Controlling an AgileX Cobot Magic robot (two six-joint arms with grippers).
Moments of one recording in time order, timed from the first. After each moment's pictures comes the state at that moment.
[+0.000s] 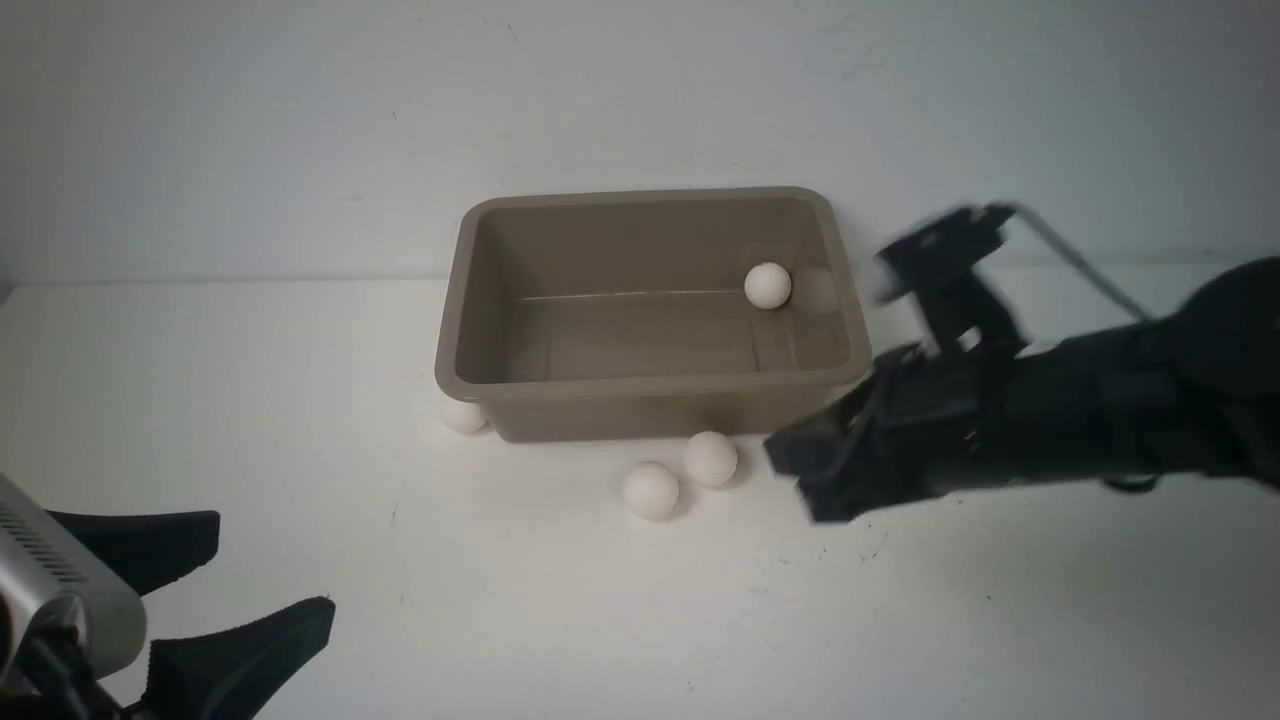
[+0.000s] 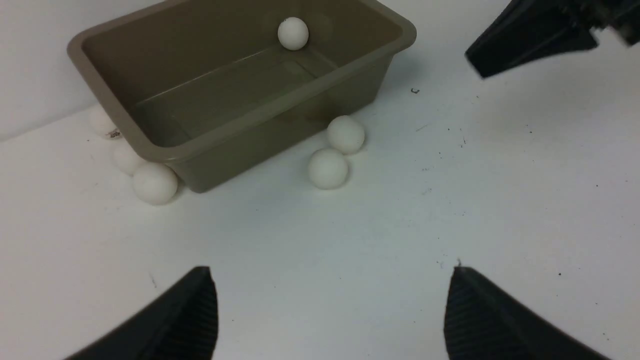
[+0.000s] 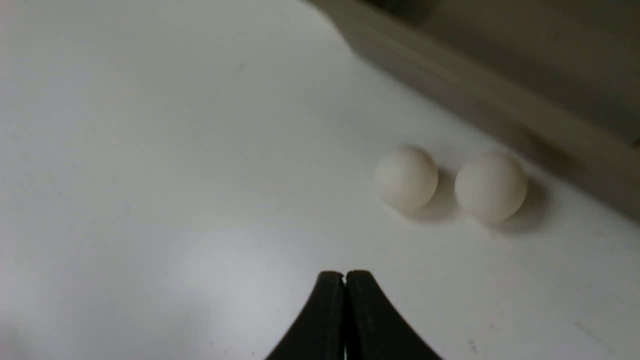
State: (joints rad) right arm 0.43 1.41 -0.91 1.03 0.59 -1.04; left arm 0.06 0.56 -0.49 -0.92 0.77 1.02
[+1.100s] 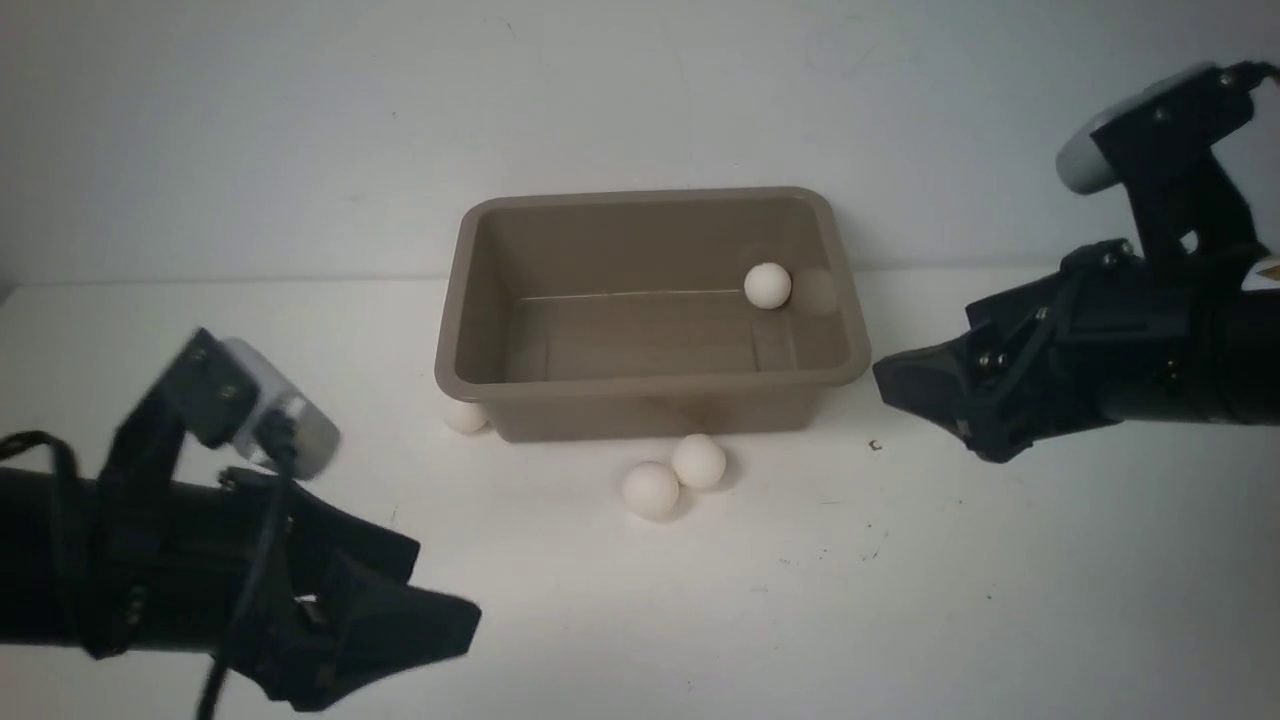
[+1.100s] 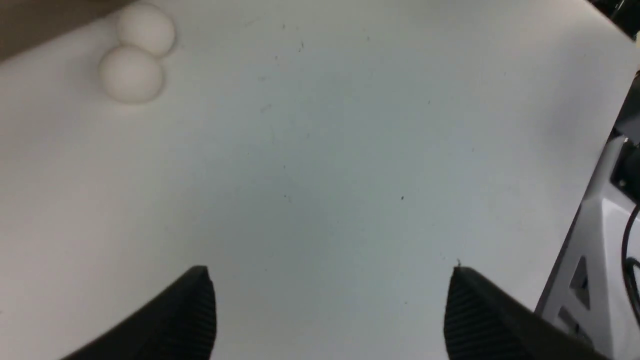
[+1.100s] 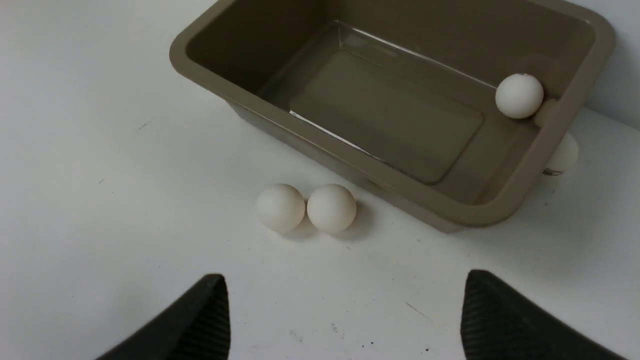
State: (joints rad) right arm 0.34 1.23 -0.91 0.67 0.59 -0.75; left arm 0.01 1.17 -0.64 -1.06 1.01 1.24
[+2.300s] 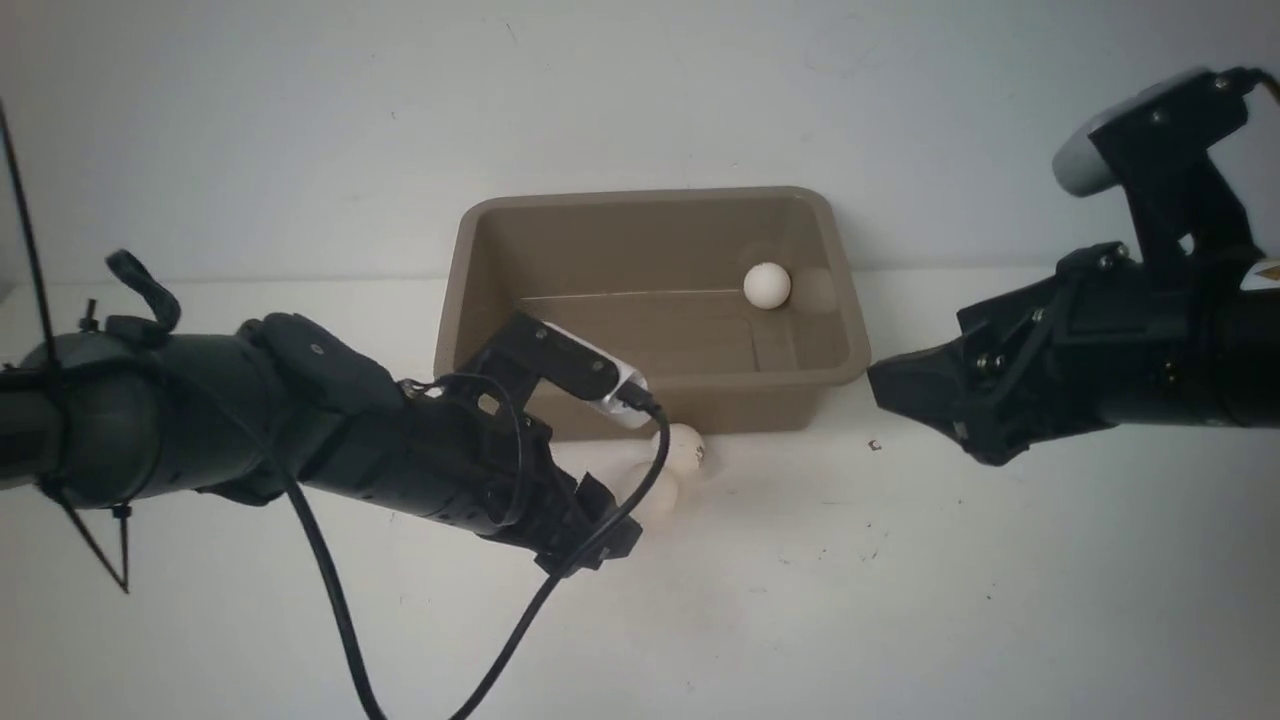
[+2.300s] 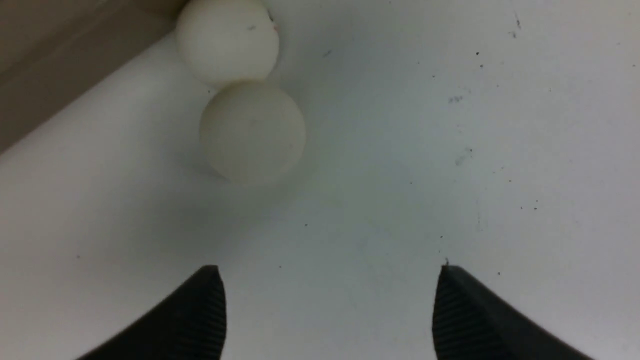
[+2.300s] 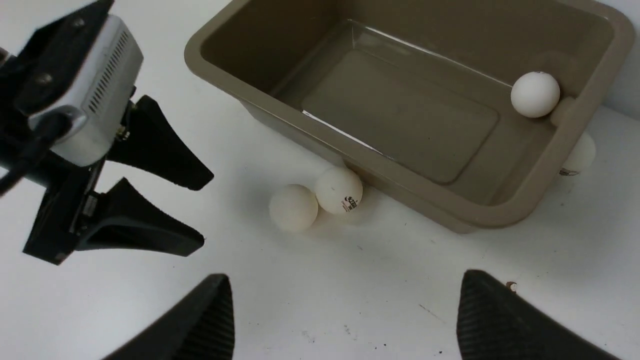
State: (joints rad) right arm 0.34 1.23 -0.91 0.71 0.60 -0.78; left arm -0.36 1.75 -0.94 -1.09 0.47 1.21
